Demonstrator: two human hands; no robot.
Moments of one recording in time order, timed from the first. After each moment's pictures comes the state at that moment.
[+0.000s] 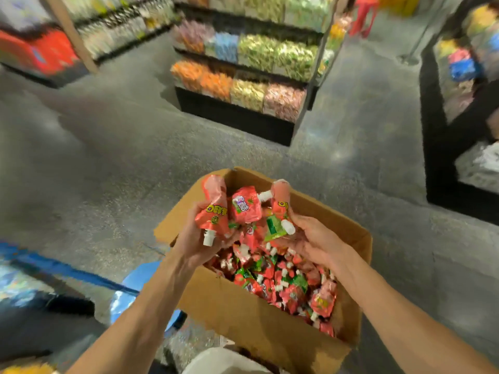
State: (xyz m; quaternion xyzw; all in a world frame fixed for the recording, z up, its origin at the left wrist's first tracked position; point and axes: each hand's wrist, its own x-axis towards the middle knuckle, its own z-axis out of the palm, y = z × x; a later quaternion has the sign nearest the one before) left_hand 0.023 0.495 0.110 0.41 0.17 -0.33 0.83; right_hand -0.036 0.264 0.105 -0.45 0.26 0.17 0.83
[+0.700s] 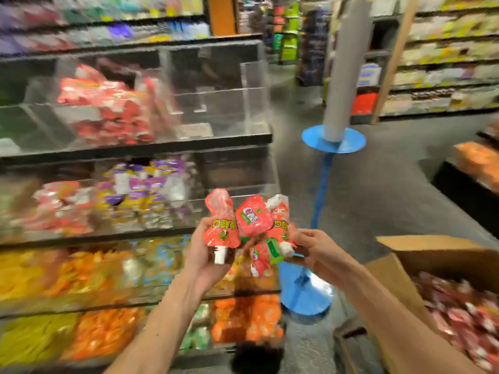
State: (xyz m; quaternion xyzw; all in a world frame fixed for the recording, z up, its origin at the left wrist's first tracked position) left_hand -0.395 0.784 0.218 0.28 0.29 0.20 0.89; right_hand -0.236 0.634 0.199 -0.57 -0.18 0.50 0.63
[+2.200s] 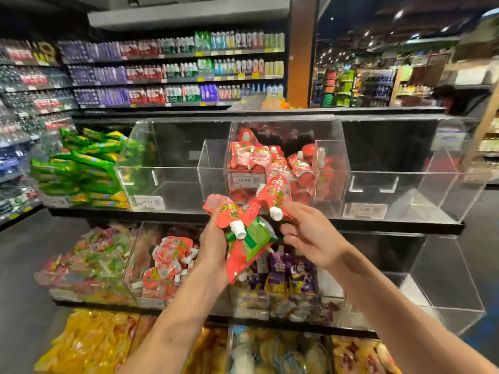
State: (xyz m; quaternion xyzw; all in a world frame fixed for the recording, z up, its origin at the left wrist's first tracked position) left_hand -0.571 1.166 0.311 0.37 0.25 0.36 0.82; right_hand -0.422 1.075 0.335 -0.52 -0.33 0.45 0.64
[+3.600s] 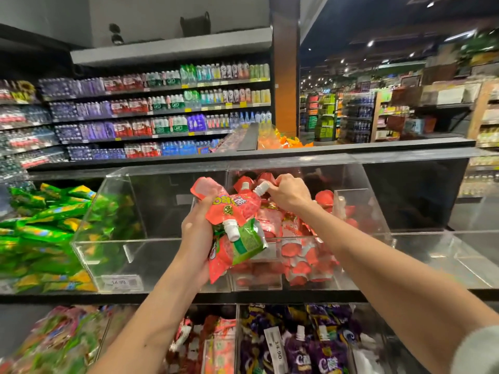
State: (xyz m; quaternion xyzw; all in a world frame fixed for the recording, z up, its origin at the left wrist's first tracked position) left_hand -0.511 1.325 0.390 0.46 0.24 0.43 0.74; right_hand -0.291 1.318 0.408 -0.83 -0.41 0.02 0.37
